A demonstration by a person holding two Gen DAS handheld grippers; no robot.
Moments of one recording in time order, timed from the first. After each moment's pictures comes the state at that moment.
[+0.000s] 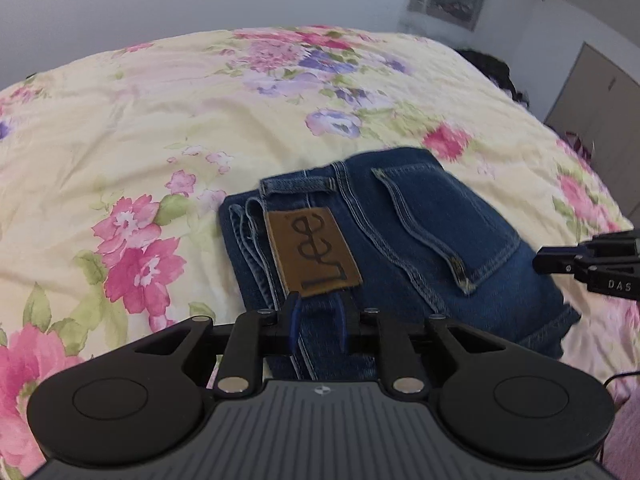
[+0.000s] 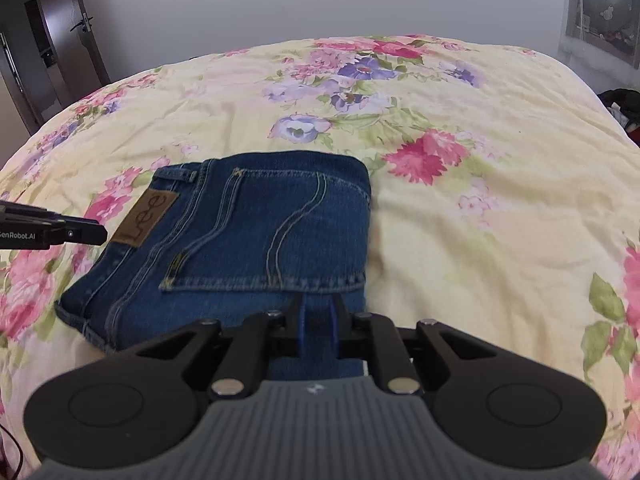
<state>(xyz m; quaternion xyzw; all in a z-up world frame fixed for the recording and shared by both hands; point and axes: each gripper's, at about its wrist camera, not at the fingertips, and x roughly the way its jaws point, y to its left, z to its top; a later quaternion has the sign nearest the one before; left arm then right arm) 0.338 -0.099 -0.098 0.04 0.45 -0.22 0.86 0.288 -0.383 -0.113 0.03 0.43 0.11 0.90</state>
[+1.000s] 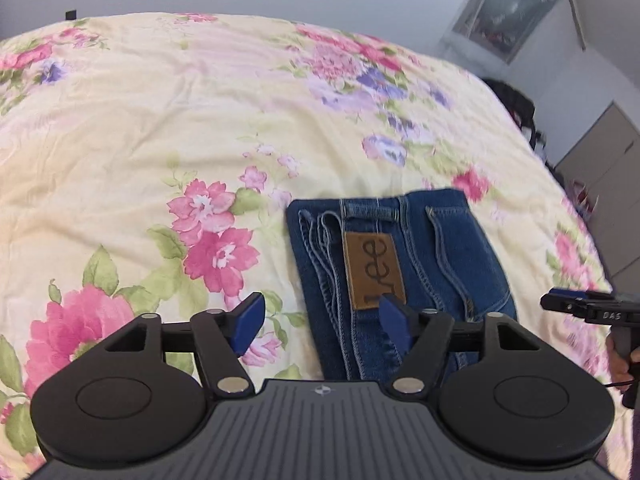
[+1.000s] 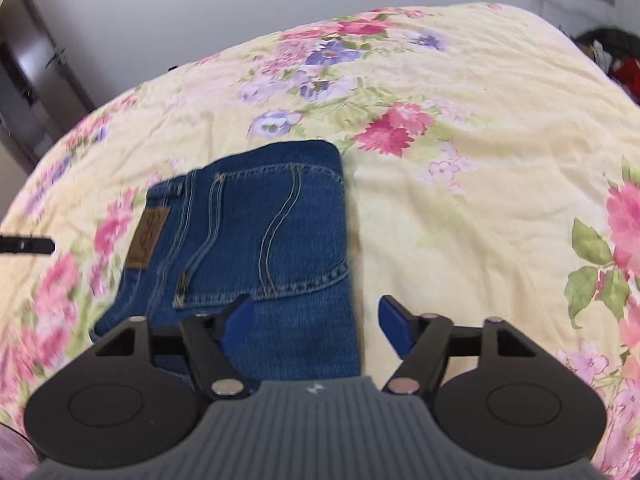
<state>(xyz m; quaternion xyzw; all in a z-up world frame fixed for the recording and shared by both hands) 0.363 -0.007 -0.053 -0.09 0.48 -0.18 0.85 0.291 -0.422 -0.098 0.13 0.46 0.09 0.87</state>
